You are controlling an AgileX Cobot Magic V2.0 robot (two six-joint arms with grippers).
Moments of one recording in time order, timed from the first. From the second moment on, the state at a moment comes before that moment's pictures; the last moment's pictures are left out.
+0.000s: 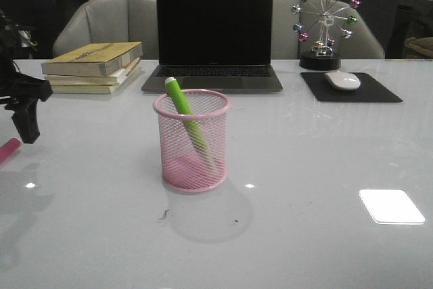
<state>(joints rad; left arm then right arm) -0.09 1.97 -1.36 0.00 0.77 0.02 0.62 0.40 -0.53 -0.07 0.73 0.09</state>
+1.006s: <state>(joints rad) -0.09 2.03 -1.39 0.00 0.77 0.02 0.62 0.40 -0.53 -0.07 0.73 0.09</state>
